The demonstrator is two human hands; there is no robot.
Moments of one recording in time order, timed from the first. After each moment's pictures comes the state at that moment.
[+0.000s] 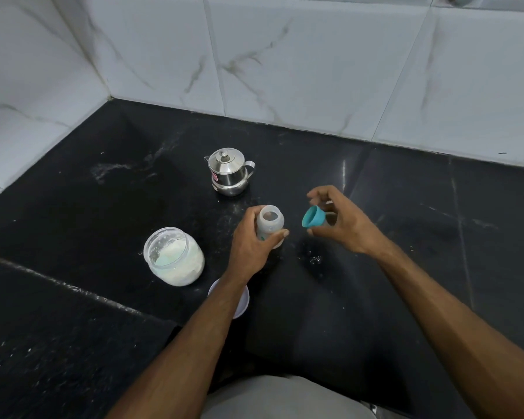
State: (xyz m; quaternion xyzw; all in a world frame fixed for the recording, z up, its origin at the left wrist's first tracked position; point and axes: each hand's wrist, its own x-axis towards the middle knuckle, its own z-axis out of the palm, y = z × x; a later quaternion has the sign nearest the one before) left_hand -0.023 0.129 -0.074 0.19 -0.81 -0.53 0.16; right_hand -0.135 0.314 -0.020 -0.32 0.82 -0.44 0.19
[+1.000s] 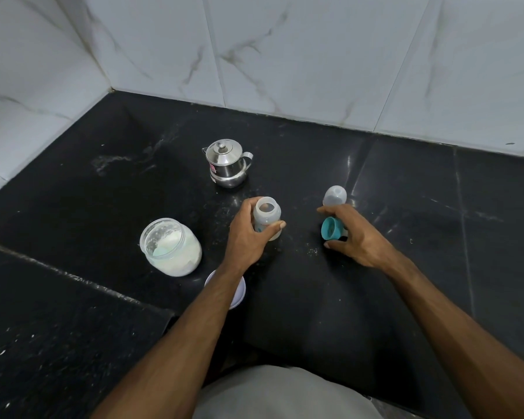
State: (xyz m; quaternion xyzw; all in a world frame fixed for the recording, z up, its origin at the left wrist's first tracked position) left_hand -0.024 0.130 -0.078 0.20 -0.81 -0.52 0.17; right_hand -0.136 0.355 -0.061 -0.33 0.86 -0.33 0.20
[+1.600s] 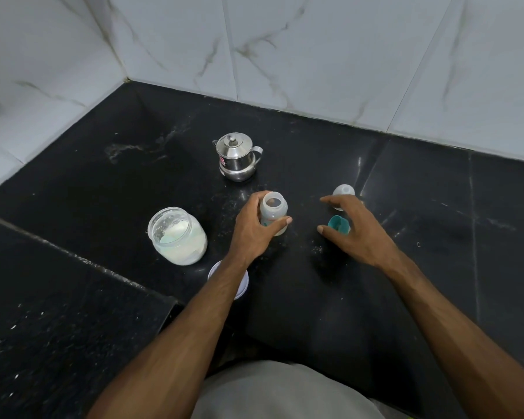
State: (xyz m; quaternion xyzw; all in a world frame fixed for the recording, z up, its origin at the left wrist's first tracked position) left_hand -0.019 0.133 -0.074 0.21 -0.81 -0.52 0.18; right_hand -0.120 0.338 -0.042 -0.36 0.85 -0.37 0.12
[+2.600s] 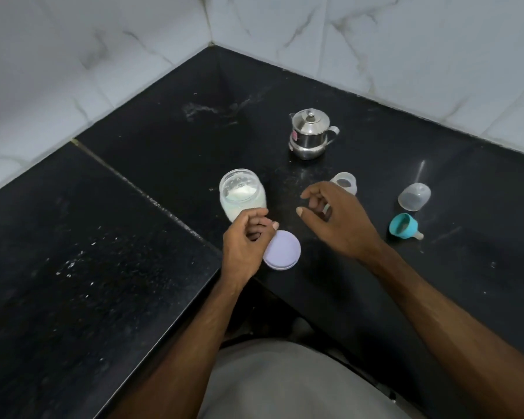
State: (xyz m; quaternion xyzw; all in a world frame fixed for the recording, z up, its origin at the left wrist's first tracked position) left_hand 0.108 0.116 -0.071 0.35 -0.70 -0.55 0.29; right_hand -0.047 0.232 -0.025 -0.48 0.77 -0.42 0.11
